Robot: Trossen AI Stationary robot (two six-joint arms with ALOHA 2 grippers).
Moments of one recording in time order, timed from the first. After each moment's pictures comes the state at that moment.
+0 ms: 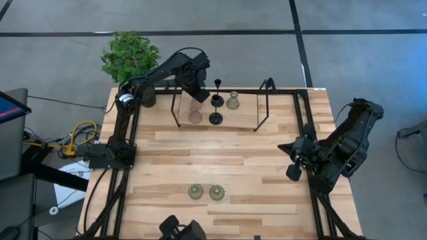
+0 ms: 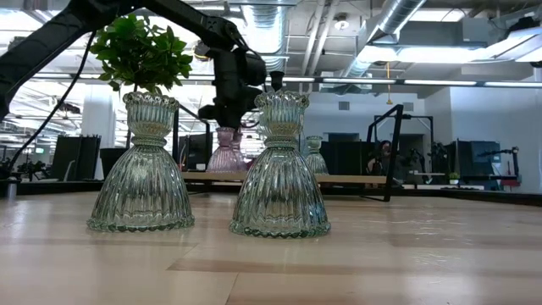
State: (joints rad) left arm 0.65 1.95 1.99 -1.29 0.04 -0.07; right arm 0.88 1.19 1.36 -1.47 0.98 1.12
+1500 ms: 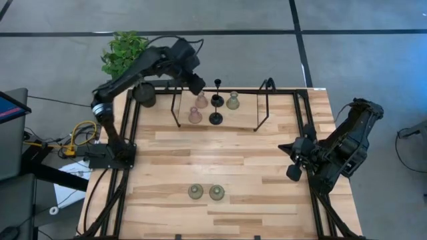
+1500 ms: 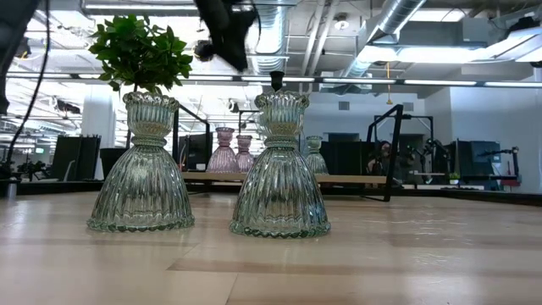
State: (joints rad) left arm 0.56 1.61 1.99 -1.16 0.00 -0.08; right arm 0.88 1.19 1.36 -1.48 0.97 1.12
